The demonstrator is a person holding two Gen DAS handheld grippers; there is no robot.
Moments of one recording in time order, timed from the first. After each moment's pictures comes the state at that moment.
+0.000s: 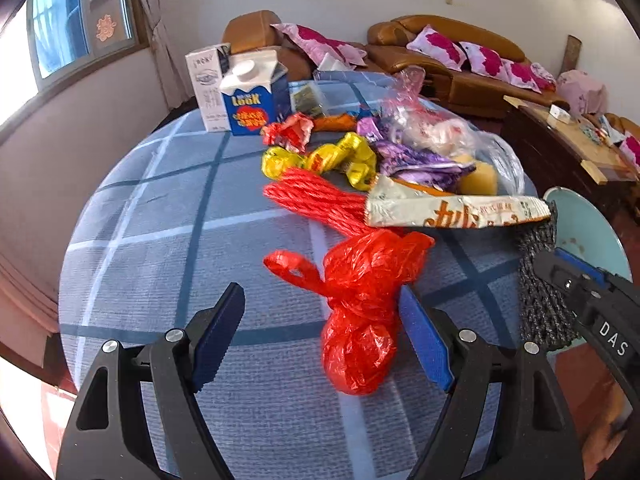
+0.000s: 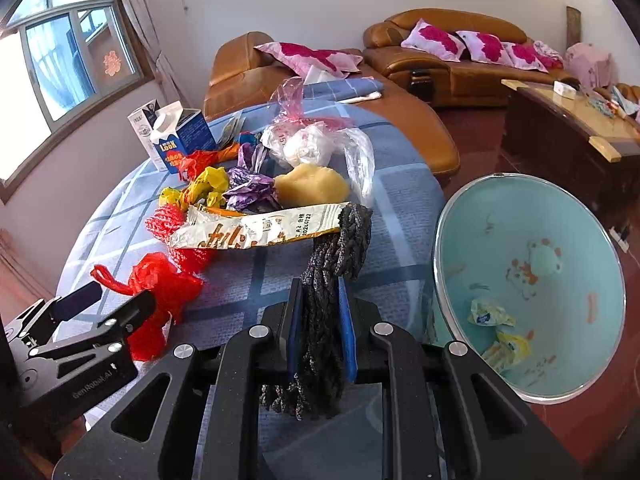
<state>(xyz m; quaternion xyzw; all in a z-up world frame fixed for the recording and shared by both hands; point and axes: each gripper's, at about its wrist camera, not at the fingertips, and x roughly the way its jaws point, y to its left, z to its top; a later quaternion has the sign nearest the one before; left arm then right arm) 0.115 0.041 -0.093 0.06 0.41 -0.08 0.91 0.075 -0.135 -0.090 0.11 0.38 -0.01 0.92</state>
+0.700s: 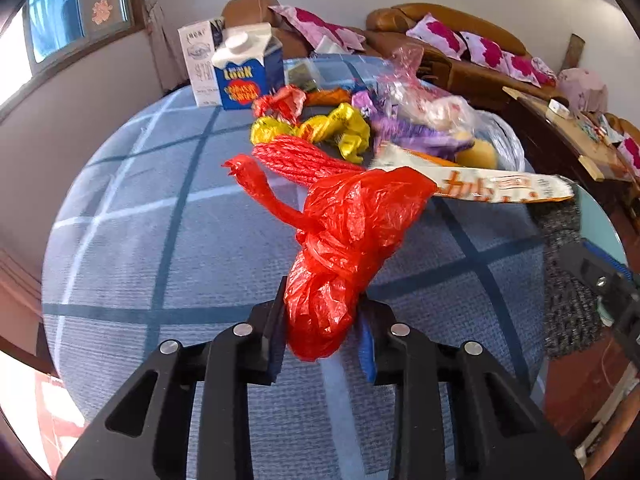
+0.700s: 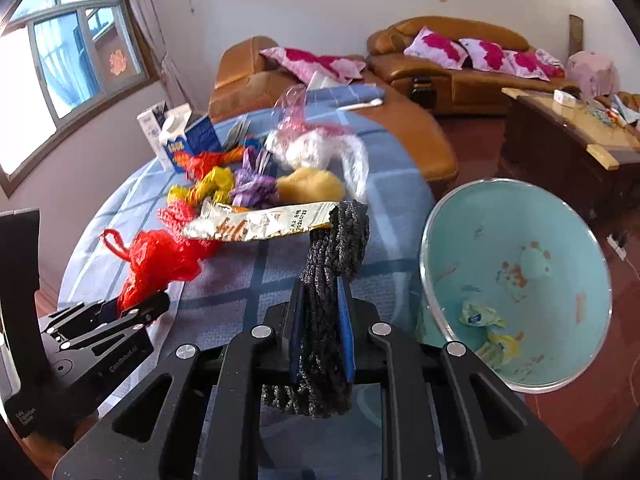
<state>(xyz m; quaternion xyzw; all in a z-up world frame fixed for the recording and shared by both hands) 0.112 0.040 -0.104 0.04 0.43 -0.08 0.90 0.053 -0.138 -0.077 0.11 0.36 -0.01 0.93</state>
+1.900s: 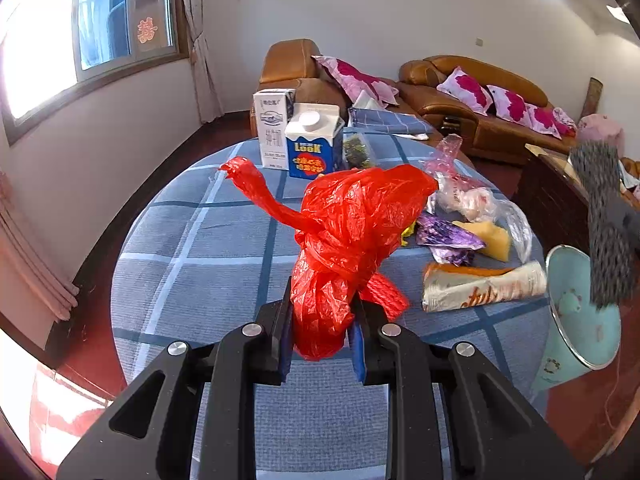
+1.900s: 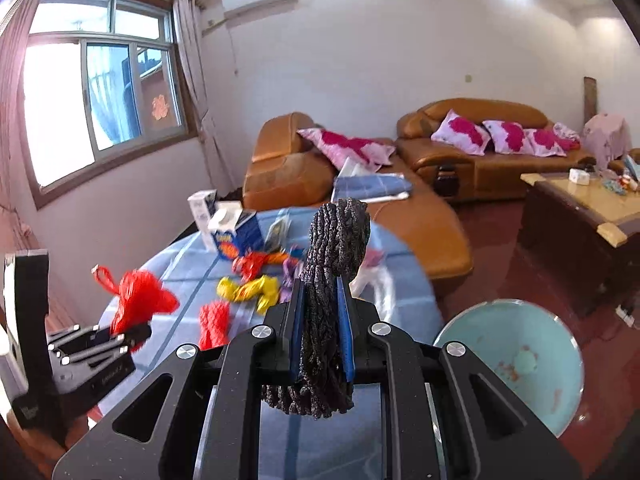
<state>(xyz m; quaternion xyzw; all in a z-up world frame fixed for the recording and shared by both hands) 0.095 0.086 -0.041 0.01 0.35 -0.03 0.93 0.043 -0.130 0.002 0.06 0.22 0.03 0.97</state>
